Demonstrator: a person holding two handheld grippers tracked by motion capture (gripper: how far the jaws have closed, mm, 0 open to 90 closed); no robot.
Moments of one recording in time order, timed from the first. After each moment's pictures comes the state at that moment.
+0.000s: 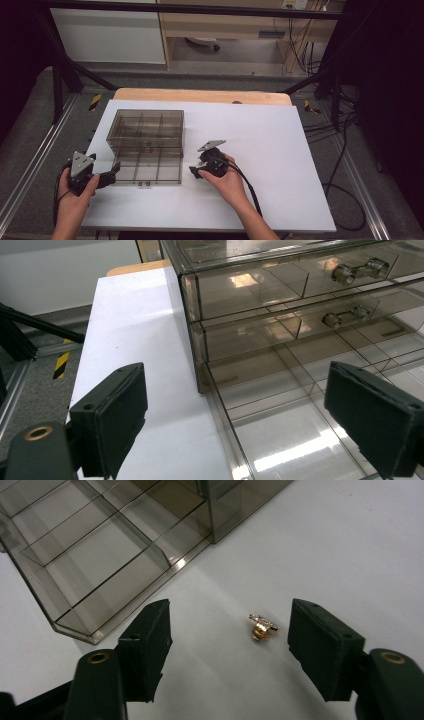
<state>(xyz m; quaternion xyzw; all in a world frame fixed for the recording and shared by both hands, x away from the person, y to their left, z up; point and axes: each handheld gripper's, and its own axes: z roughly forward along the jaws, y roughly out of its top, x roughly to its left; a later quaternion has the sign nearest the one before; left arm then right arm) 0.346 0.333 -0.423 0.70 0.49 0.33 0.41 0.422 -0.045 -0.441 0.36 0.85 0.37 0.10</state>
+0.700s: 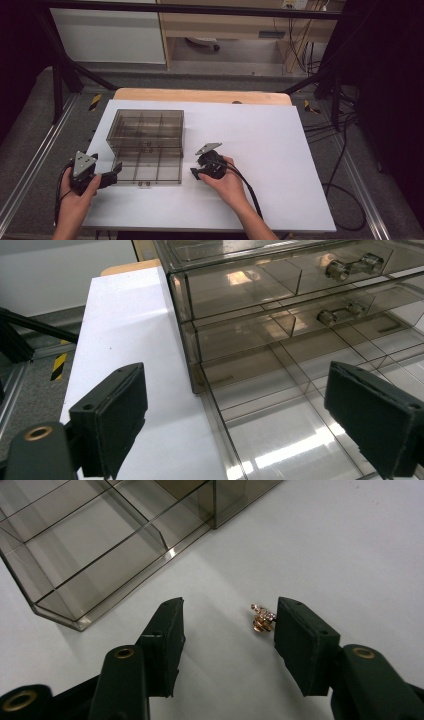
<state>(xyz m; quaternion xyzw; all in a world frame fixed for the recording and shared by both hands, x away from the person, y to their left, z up) 0.347 0.329 -0.424 0.71 0.48 0.33 0.41 0.419 -0.041 -0.447 0.34 0.87 0.35 0.12</state>
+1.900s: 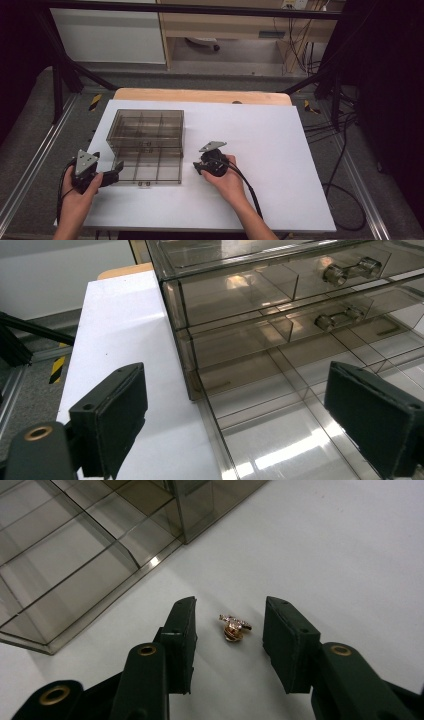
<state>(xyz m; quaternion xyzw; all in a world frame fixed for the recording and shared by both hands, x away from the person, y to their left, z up) 0.351 0.326 -0.423 0.71 0.48 0.33 0.41 0.425 -0.048 -0.451 0.37 0.84 0.37 0.14</state>
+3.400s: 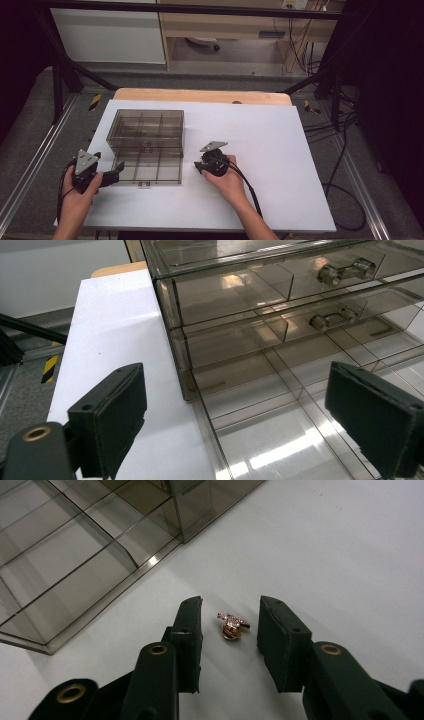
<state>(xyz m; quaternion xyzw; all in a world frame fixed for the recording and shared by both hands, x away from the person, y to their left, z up) 0.352 0.326 -0.424 0.71 0.48 0.32 0.41 0.425 -0.049 -0.452 0.37 0.84 0.37 0.14</state>
